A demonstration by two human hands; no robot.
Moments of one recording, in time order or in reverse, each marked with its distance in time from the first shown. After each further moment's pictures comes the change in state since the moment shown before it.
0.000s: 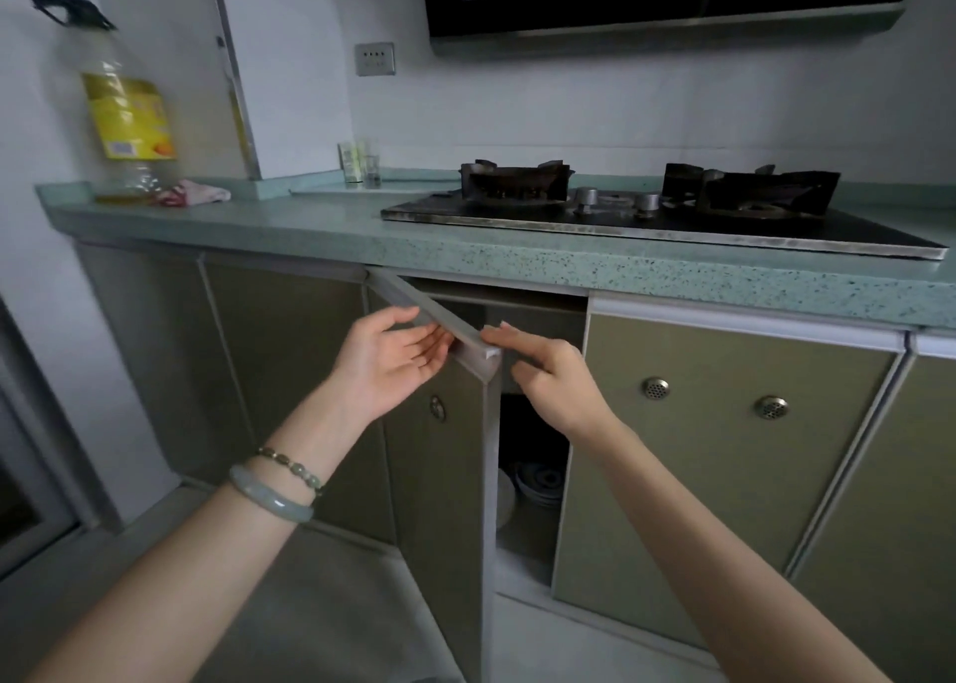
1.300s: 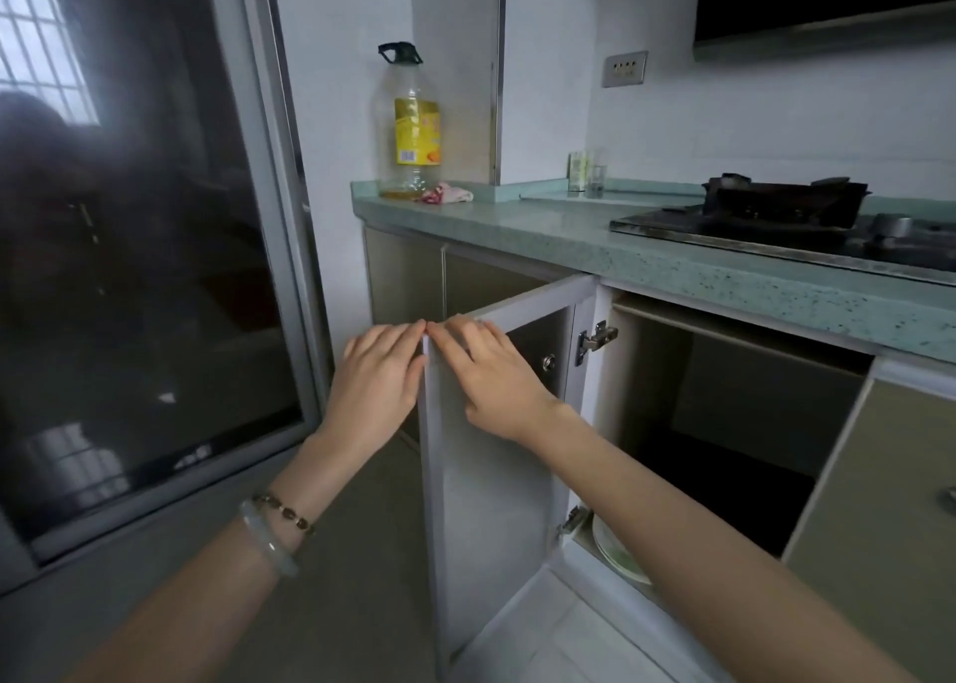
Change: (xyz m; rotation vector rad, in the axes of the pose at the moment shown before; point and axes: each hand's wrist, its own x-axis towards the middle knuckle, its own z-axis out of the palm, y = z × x) left_hand -0.142 0.074 -0.133 2.193 0.828 0.880; right_hand 0.061 -0.095 0.203 -0.635 -0.321 -0.808
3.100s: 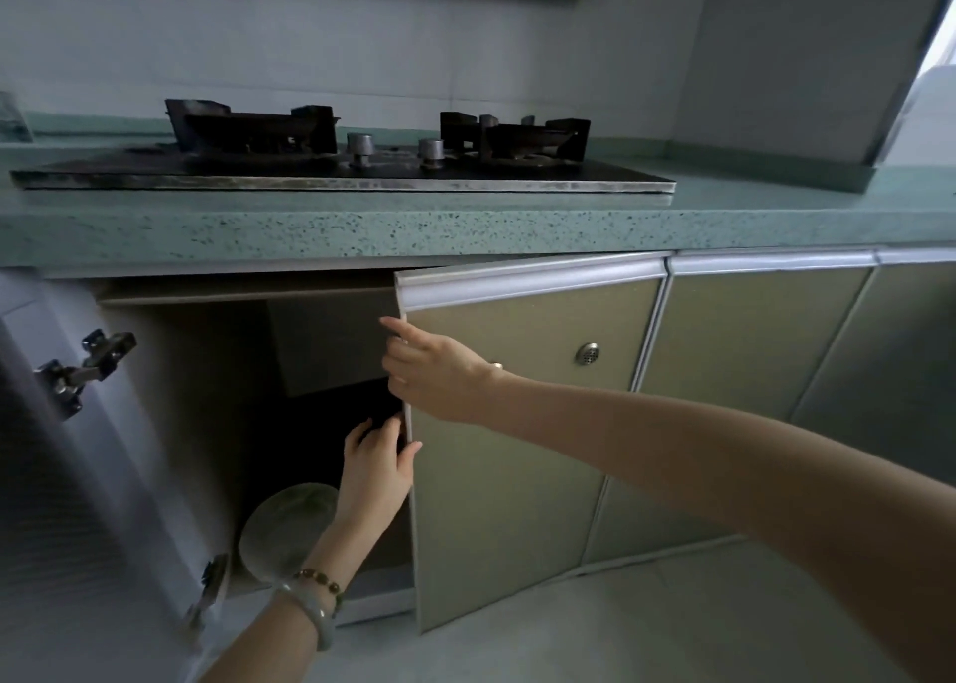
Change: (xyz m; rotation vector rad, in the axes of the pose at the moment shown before) left_hand -0.028 0.344 0.266 -0.777 -0.306 0.444; right_hand -0.254 0.172 -0.066 -1.020 -0.827 0.221
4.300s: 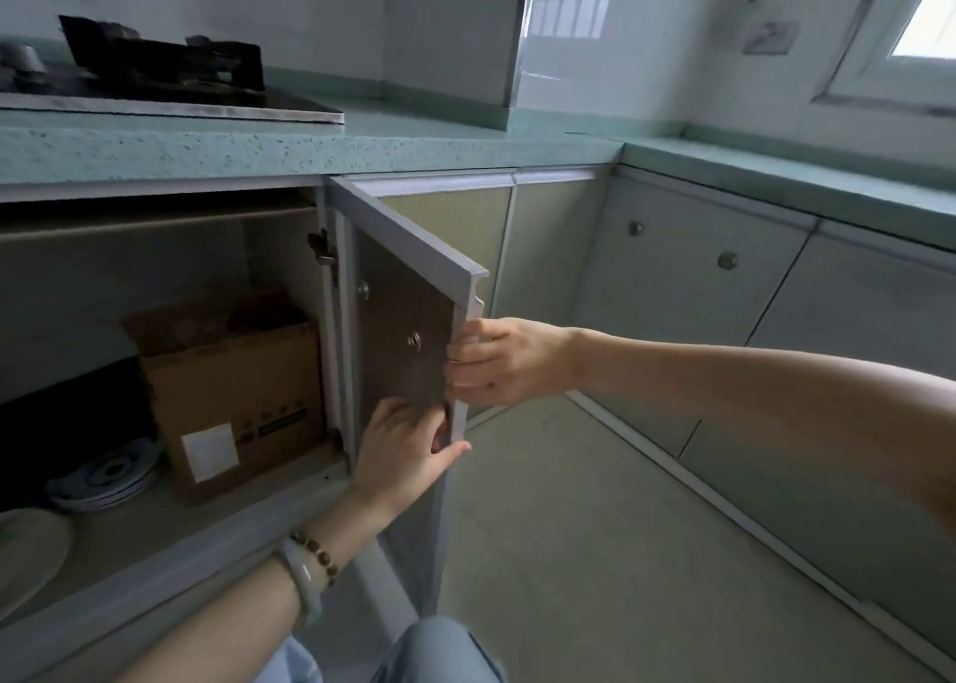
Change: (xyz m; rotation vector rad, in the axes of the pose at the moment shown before) left_hand -0.117 0.308 0.029 -0.260 -0.039 0.681; right_hand -0.398 -0.009 -0.025 0.125 0.364 -0.115
